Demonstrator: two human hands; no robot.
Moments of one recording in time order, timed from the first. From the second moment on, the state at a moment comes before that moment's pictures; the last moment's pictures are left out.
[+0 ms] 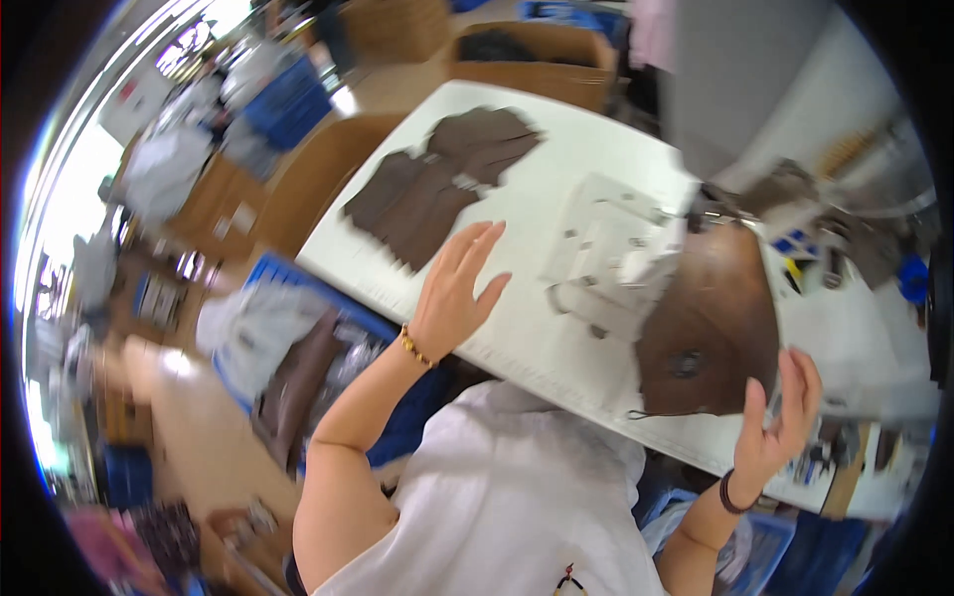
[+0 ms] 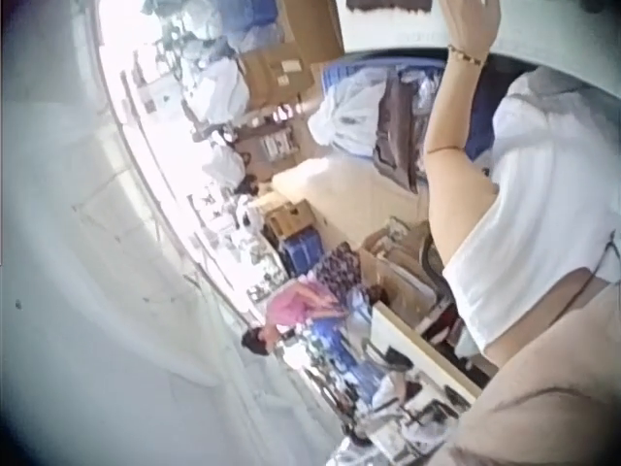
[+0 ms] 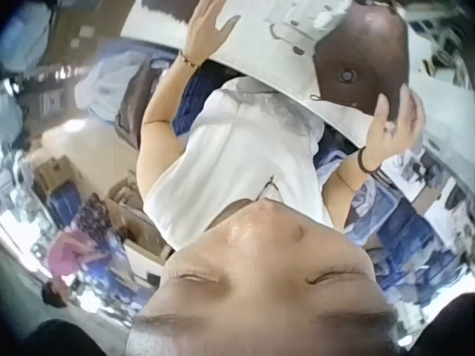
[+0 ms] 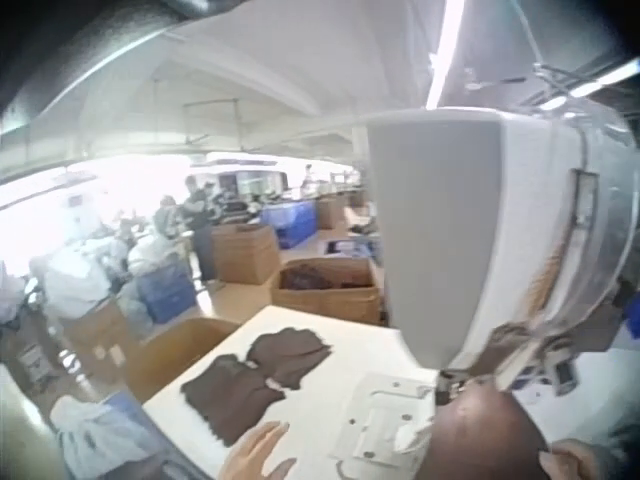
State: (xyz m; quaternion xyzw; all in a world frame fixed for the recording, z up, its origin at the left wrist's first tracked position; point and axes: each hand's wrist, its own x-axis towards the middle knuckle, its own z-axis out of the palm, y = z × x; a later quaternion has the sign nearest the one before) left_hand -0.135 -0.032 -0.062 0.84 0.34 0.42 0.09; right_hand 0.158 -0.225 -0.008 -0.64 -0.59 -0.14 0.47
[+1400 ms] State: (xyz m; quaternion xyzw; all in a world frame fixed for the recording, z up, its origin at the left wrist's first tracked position) left_hand -0.438 -0.209 -0.327 0.15 0.96 0.09 0.23; right_hand -0.016 -0.102 -0.139 -0.45 -0.88 0.08 0.13
